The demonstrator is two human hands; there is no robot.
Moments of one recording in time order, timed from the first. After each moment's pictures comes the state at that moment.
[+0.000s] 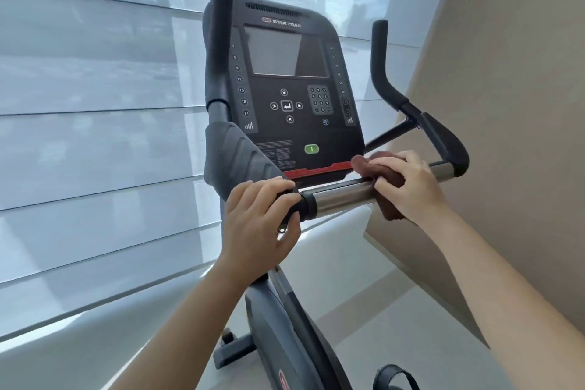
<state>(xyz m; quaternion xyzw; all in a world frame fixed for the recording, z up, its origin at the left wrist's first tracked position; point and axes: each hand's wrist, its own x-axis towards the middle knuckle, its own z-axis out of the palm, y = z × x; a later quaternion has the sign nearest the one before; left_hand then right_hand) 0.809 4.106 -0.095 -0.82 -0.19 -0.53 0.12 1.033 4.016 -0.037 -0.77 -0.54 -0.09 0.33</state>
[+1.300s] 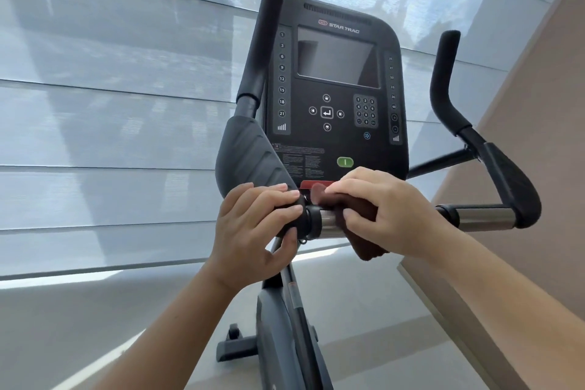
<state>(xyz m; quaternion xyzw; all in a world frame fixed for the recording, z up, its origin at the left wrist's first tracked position) 0.823 4.115 -0.108 -0.76 -0.18 -0.60 0.17 1.009 4.044 -0.015 -0.58 -0.79 -0.03 0.20</state>
